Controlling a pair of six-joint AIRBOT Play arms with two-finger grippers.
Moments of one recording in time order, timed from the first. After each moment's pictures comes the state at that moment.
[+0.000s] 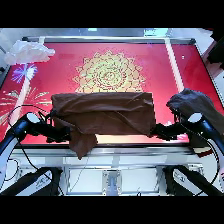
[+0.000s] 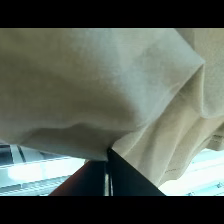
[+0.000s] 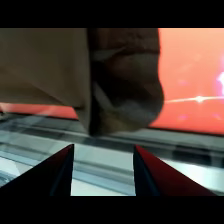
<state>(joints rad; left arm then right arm) 0.15 -1.12 0.53 1.10 -1.20 -1.41 -0.22 -1.06 0.51 -0.98 1.18 1.35</state>
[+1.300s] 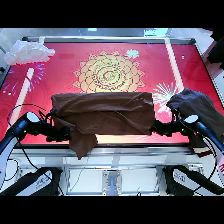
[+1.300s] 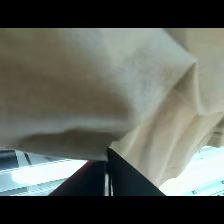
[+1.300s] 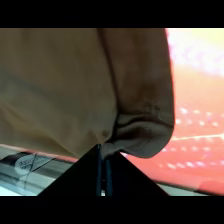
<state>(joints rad) 0.15 -1.12 0.56 1.10 -1.21 -1.36 -0.22 -1.14 0.50 -0.82 1.03 1.23</state>
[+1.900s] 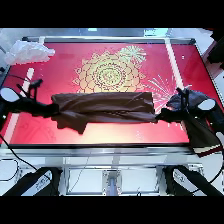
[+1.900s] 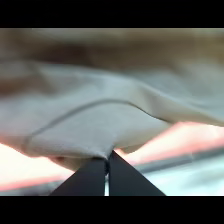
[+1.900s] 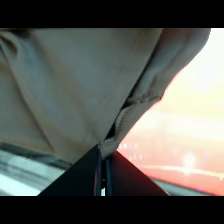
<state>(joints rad) 0.15 -1.05 0.99 1.18 -1.29 -1.38 -0.22 -1.05 0.79 -0.95 1.21 1.29</state>
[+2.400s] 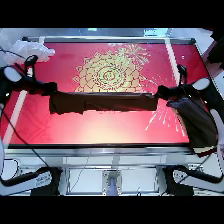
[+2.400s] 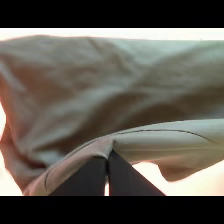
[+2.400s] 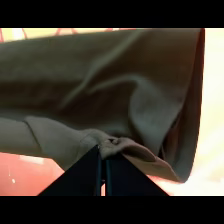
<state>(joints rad) 0.08 -1.35 1.30 1.30 -1.11 -1.39 -0.09 -1.37 1.15 -0.96 0.99 1.35</state>
